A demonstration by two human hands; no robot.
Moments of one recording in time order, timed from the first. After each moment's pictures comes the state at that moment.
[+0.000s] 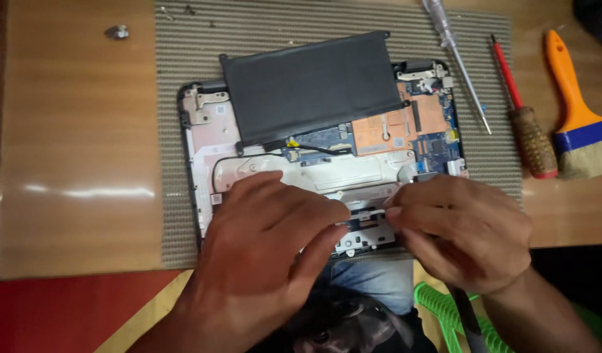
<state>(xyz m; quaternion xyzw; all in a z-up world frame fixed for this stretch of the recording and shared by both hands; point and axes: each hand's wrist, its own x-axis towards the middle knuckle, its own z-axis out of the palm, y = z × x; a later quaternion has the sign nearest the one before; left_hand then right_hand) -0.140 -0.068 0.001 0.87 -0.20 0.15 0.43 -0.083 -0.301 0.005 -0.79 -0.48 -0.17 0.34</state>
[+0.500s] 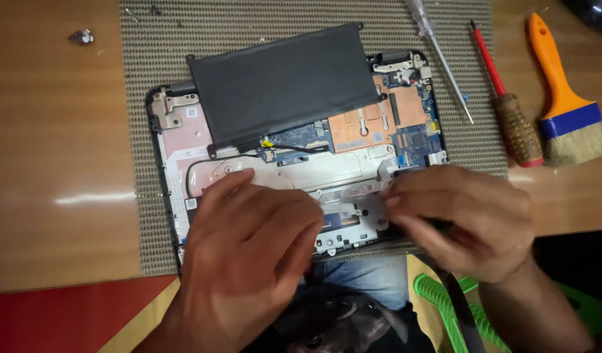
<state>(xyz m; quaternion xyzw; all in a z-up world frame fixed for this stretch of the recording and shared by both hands) -0.140 -0.080 0.002 0.89 -0.19 0.18 0.37 -0.079 -0.326 0.009 -0.81 -0.44 -0.09 0.38</state>
